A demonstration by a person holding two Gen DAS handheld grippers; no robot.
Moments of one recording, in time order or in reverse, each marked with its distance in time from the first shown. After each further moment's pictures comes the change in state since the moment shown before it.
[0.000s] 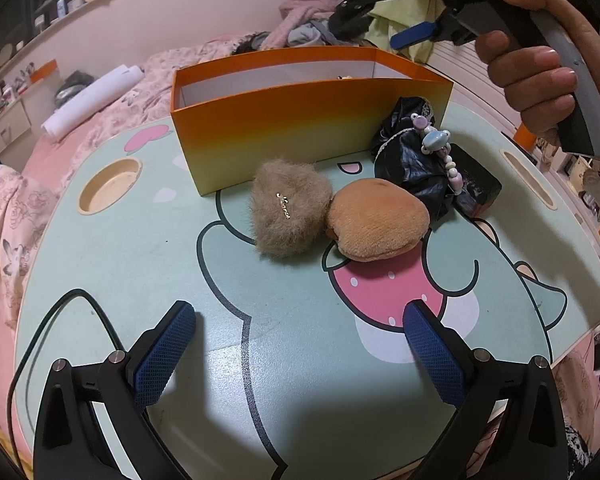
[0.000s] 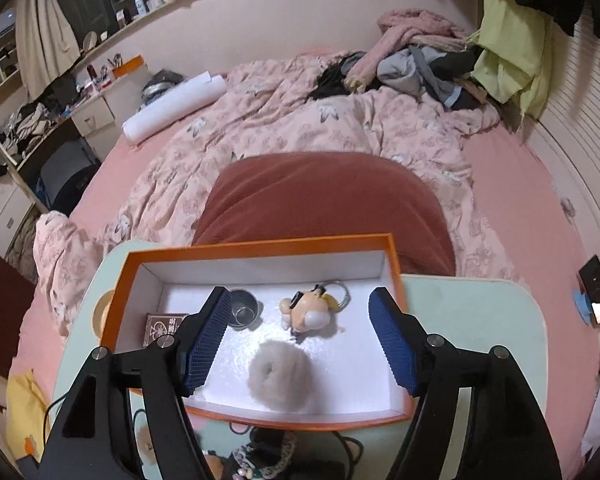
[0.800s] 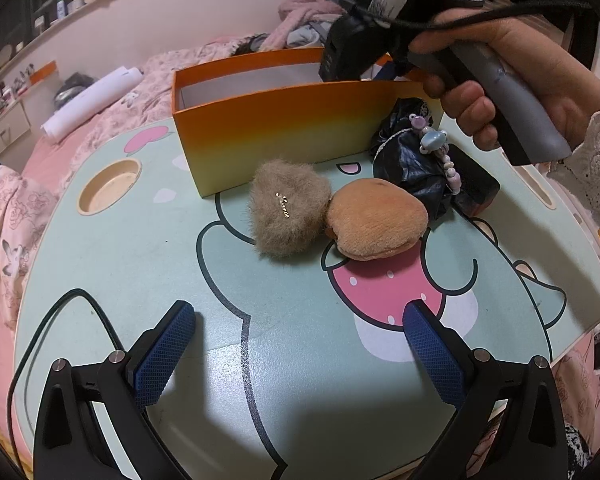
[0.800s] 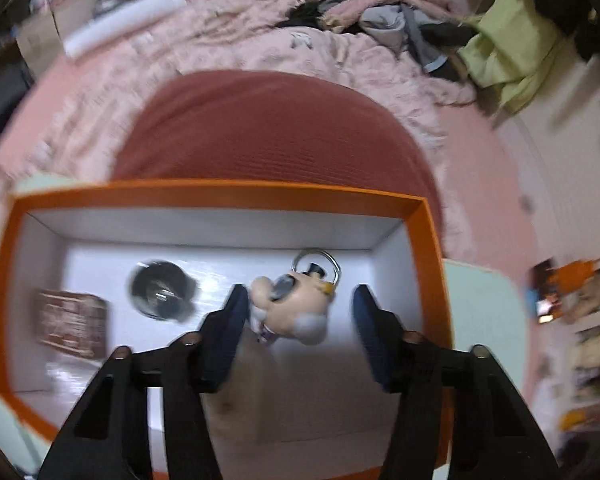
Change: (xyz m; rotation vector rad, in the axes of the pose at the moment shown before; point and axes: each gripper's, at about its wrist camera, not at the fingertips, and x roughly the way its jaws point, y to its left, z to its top) left arm 0.002 -0.003 0.003 0.002 -0.003 0.000; right arm 0.080 0.022 -0.009 -0.143 0.217 -0.373
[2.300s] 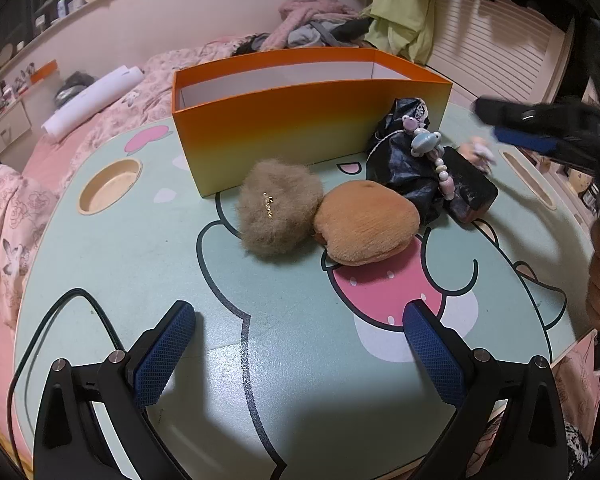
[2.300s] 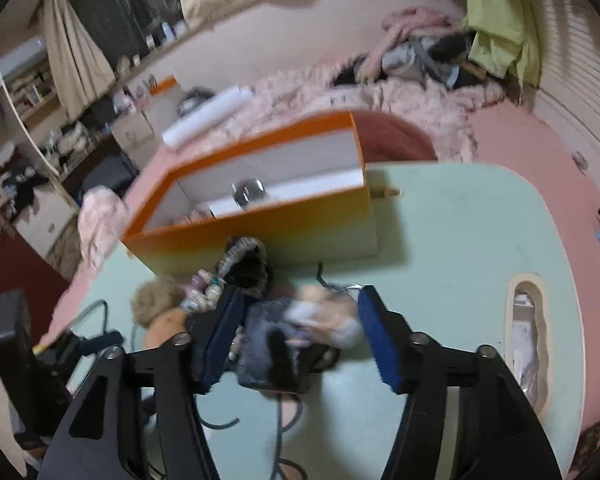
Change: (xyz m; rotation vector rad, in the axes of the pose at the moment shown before) left arm -0.001 0.001 -0.002 -0.002 -0.002 -0.002; right arm -0.076 -0.081 -0.167 0.220 -0.393 0.537
